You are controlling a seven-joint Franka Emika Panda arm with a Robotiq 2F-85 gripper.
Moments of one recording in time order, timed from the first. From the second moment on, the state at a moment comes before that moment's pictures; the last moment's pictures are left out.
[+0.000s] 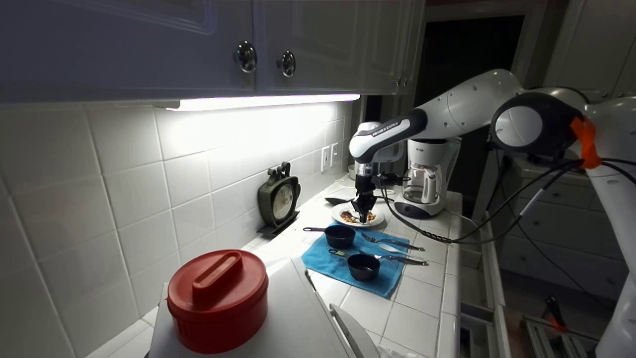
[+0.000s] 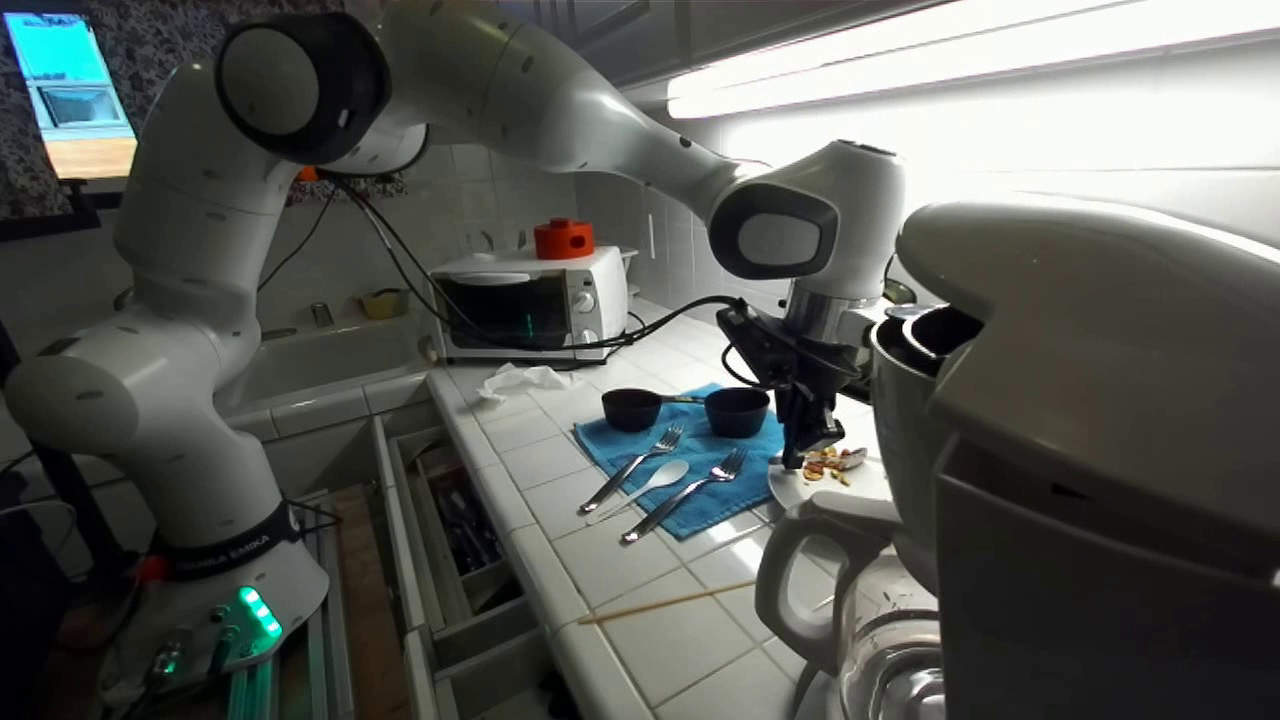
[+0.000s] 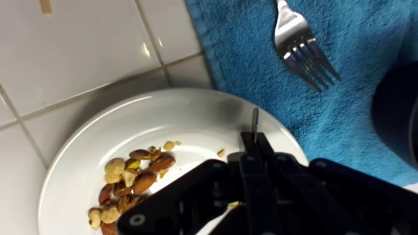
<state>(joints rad) -0.39 0.58 -0.18 -1.53 0.19 1.98 -0.23</state>
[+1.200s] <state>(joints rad) -0.38 0.56 -0.15 -1.53 0.18 1.86 -0.34</state>
